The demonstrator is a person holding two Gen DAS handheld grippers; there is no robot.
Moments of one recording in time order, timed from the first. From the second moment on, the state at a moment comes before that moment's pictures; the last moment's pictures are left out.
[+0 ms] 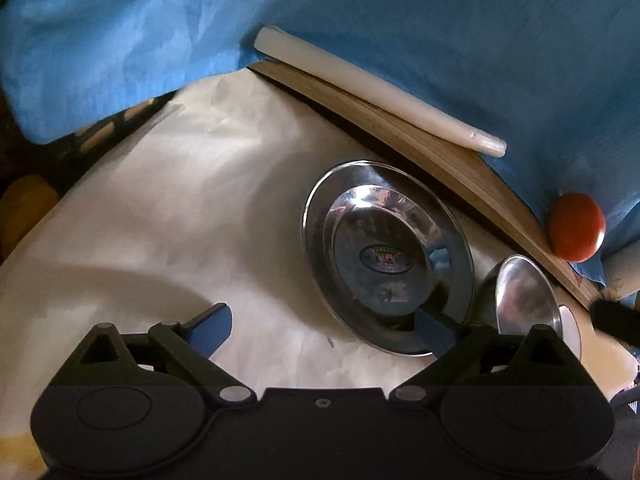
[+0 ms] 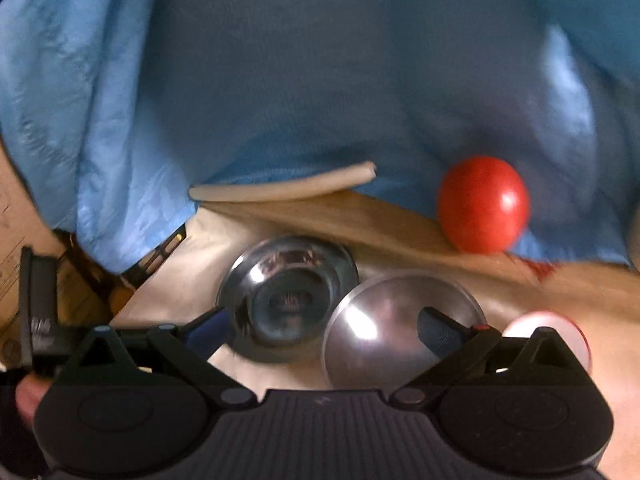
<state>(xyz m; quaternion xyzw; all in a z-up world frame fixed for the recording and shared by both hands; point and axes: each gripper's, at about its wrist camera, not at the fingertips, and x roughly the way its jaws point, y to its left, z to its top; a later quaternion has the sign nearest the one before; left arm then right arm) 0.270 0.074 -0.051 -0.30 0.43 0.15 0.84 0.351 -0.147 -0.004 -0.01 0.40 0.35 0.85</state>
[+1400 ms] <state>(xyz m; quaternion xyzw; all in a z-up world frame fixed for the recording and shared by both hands) 0.290 0.098 -0.069 -0.25 0.41 0.11 0.87 0.423 -0.031 -0.068 -0.10 0.50 0.28 0.81</state>
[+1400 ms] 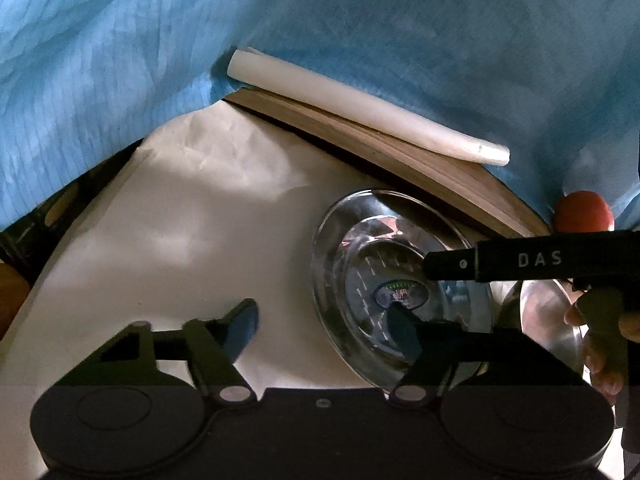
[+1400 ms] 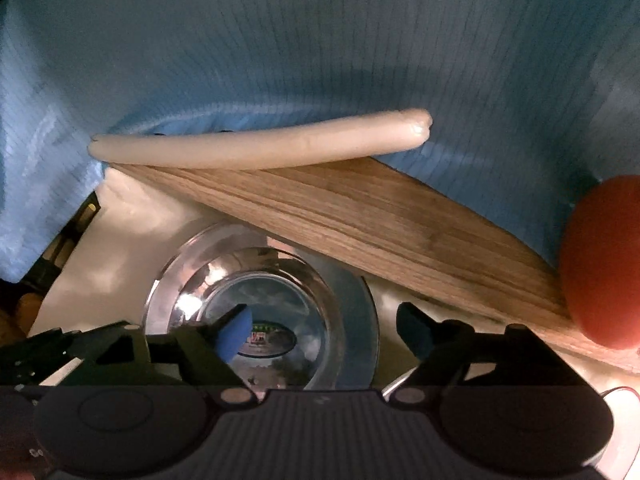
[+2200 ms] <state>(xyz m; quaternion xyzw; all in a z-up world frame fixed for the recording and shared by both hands) 0.280 0.102 -0.074 -0.26 0.42 0.10 0.86 0.407 -0.008 -0.076 -0.13 0.52 0.29 0.79</state>
